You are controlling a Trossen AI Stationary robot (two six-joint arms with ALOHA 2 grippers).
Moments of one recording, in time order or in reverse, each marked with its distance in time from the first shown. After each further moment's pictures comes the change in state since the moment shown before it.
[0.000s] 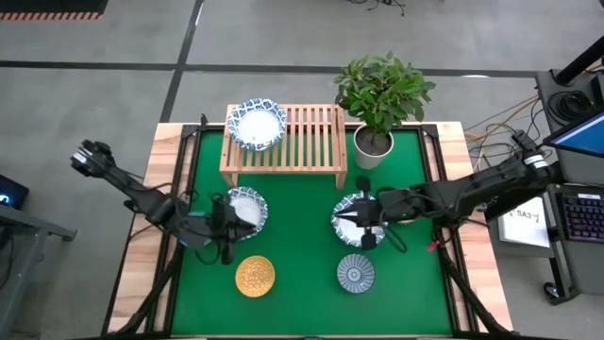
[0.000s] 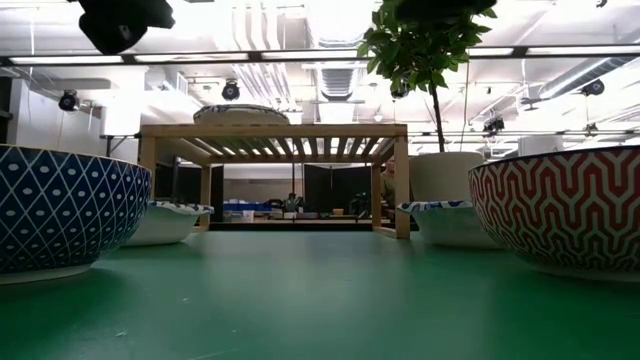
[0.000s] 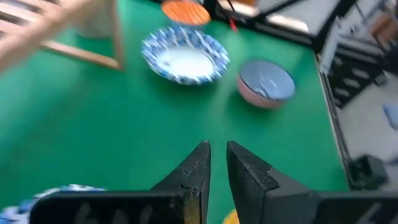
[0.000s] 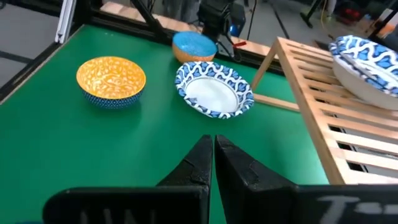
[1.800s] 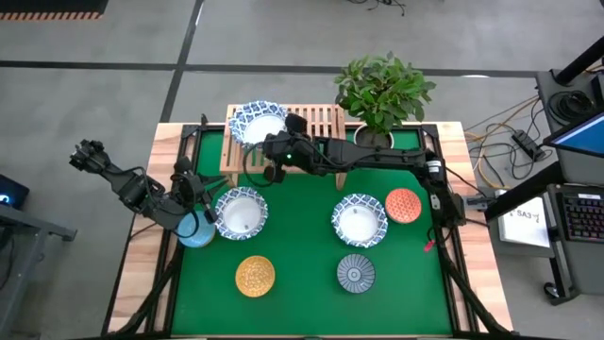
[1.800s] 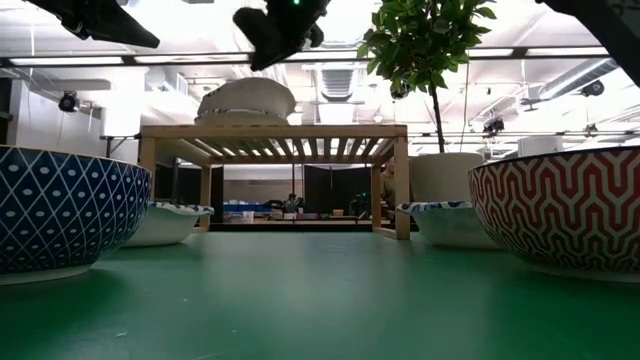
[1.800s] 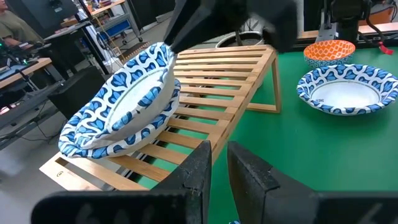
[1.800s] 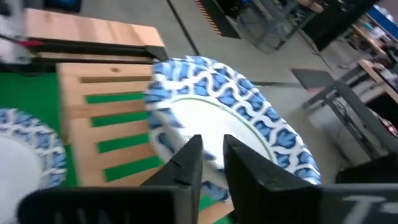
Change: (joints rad) left arm 0.000 -0.360 -0.064 -0.341 -0.548 0.276; right arm -0.371 0.918 1.225 -0.407 0.289 -0.077
